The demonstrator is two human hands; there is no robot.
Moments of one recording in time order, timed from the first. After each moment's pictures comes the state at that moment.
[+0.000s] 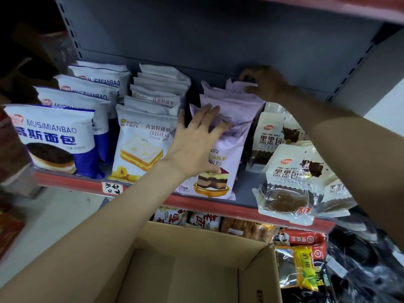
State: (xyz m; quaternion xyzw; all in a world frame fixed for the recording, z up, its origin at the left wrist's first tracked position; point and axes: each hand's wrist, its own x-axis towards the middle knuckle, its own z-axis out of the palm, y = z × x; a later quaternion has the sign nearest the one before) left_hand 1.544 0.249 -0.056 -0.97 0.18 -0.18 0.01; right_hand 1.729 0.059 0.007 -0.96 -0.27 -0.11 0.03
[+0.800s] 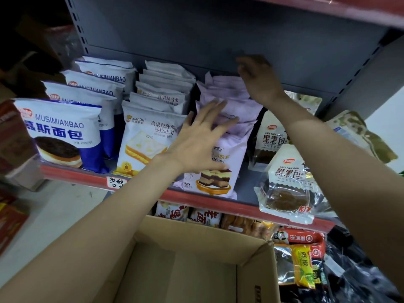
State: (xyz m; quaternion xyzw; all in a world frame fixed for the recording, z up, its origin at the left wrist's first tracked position) left_hand 1.548 0.256 -0.054 -0.95 0.23 -0.16 -0.11; right_hand 1.684 0.105 0.013 -0.93 -0.21 -0.18 0.25
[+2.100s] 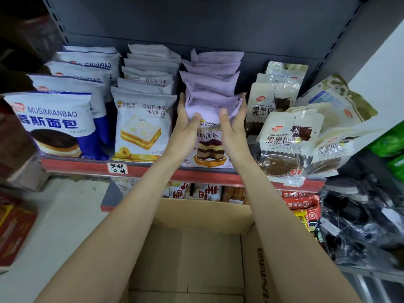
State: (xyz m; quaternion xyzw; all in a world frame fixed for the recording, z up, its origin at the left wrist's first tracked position) left_hand 1.523 0.245 -0.083 -0.77 0.00 -0.05 -0.64; right_hand 1.533 0.125 -0.087 -0.76 -0.04 -0.09 0.64
